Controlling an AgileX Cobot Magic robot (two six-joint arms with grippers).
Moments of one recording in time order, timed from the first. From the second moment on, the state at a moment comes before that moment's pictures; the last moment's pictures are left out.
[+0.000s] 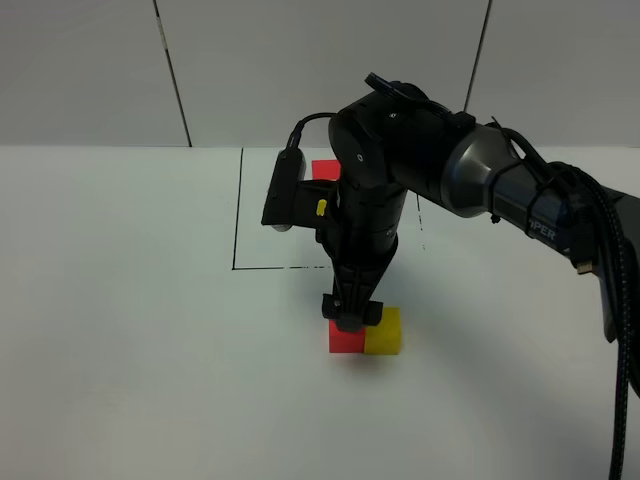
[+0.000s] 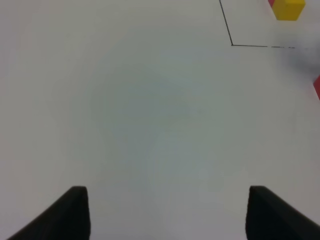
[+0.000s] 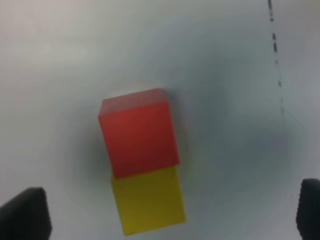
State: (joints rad) left arm 0.05 -0.01 -0.50 -0.10 1.08 0.03; right arm 0.64 2.16 -1.84 -0.04 1.12 -0.89
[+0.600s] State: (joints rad) left arm 0.05 -0.01 -0.50 -0.10 1.08 0.03; right arm 0.64 2.27 -1.84 -0.02 1.08 -0.97
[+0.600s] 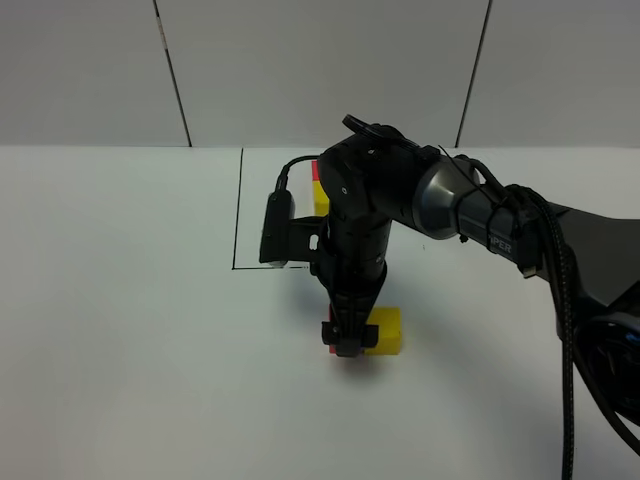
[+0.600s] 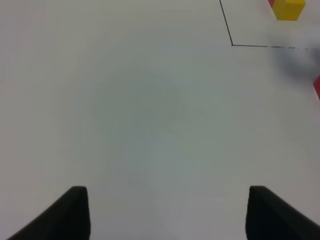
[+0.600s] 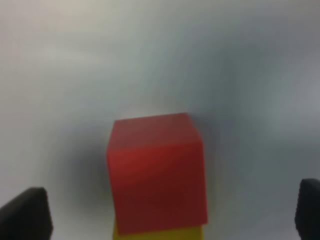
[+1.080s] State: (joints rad) left arm 0.05 -0.01 -0.50 -0.10 1.08 0.03; right arm 0.60 2.32 -1.84 -0.05 1.07 -0.98
